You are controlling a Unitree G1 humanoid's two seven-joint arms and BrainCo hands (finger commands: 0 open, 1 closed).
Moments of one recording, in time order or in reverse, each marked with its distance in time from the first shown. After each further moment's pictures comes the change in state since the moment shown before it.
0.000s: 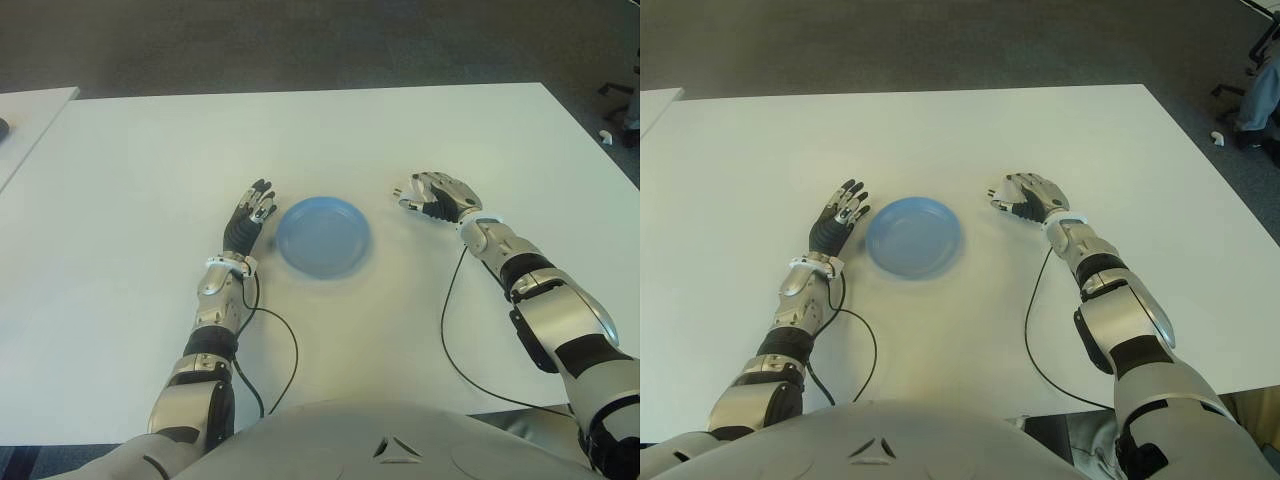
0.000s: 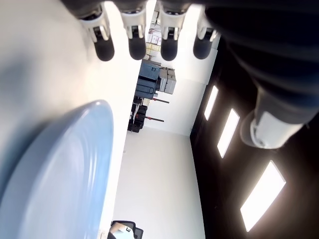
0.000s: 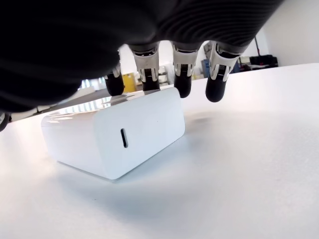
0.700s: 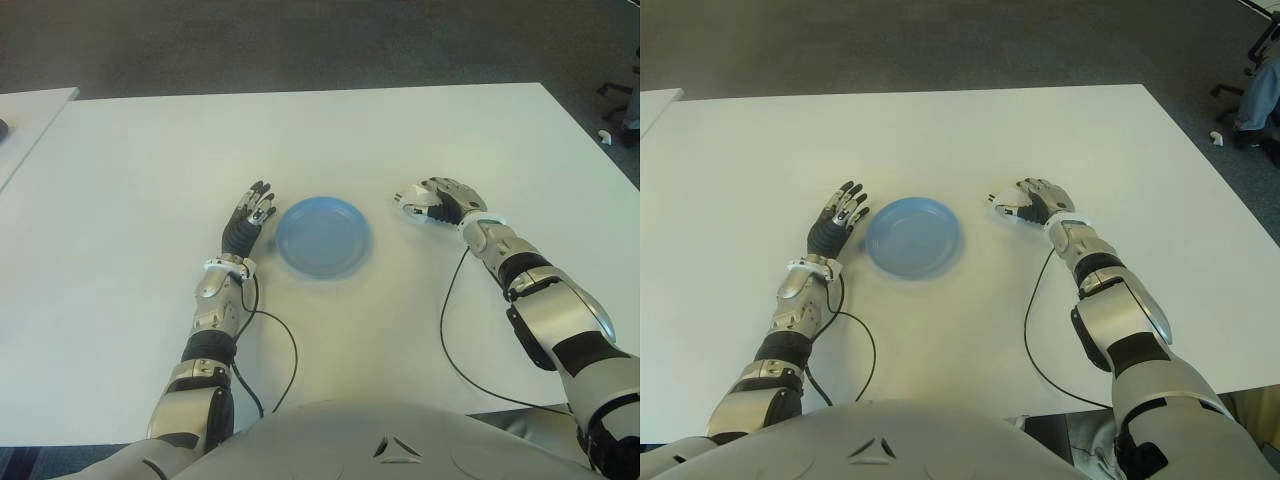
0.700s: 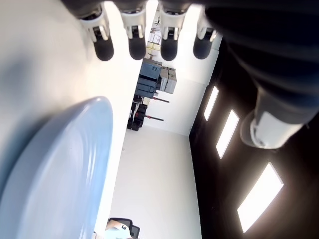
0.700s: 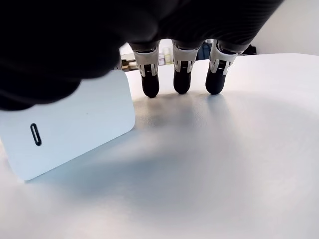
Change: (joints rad) left arm 0.032 -0.002 0.000 -0.054 -0.022 0.038 -0.022; right arm -0.007 0.017 0.025 0.042 0.025 0.106 0.044
